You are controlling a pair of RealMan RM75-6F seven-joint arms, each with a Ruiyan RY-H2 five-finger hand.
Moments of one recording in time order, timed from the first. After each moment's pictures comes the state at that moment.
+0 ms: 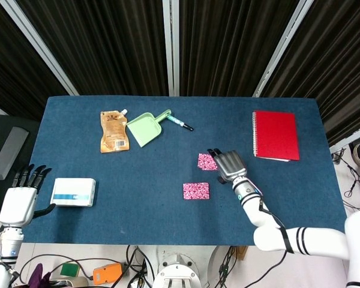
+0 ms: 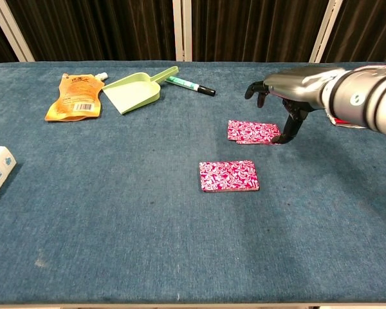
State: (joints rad) left arm -0.10 -1.25 -0.03 -1.52 1.50 1.47 0.13; right arm 0.89 -1.49 0.13 -1.70 -0.69 1.03 -0.76
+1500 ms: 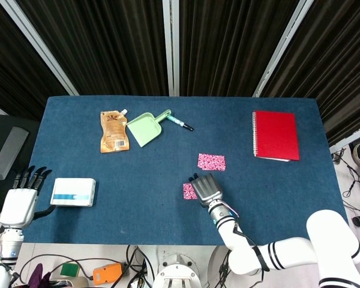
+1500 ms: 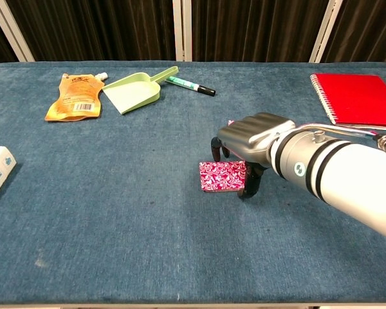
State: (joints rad) left arm -0.10 -1.27 -0.02 -1.47 1.51 1.48 0.09; right arm 0.96 -1.76 0.10 -1.75 -0.52 1.22 -1.07
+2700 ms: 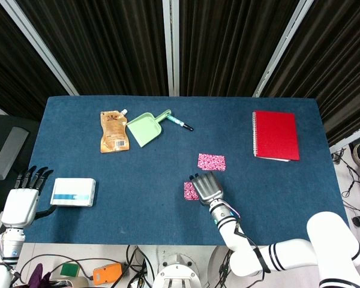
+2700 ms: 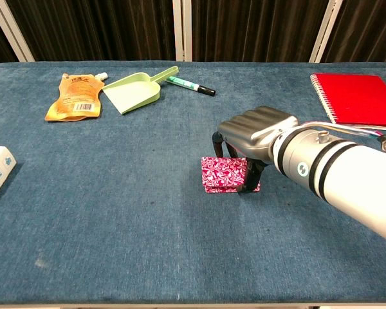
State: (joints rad) left arm -0.10 -1.28 -0.02 -1.46 1.51 1.47 0.09; right arm 0.93 -1.77 0.09 -1.74 -0.60 1.25 -1.05
